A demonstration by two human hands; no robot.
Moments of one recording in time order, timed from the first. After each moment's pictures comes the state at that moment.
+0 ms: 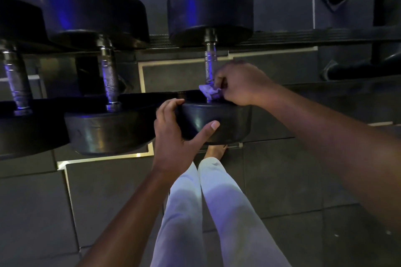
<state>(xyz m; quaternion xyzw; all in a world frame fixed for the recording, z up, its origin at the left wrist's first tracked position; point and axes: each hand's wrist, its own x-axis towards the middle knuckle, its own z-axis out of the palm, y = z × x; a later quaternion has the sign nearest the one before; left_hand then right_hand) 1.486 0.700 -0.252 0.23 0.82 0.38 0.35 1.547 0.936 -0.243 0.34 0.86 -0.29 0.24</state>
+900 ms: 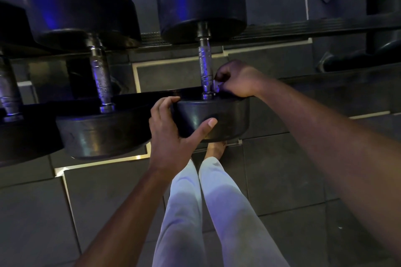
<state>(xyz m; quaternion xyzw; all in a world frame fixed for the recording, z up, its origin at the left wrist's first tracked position) 1.482 0.700 -0.258 0.27 0.82 0.37 0.34 1.558 0.945 -0.274 0.43 0.76 -0.41 0.25</state>
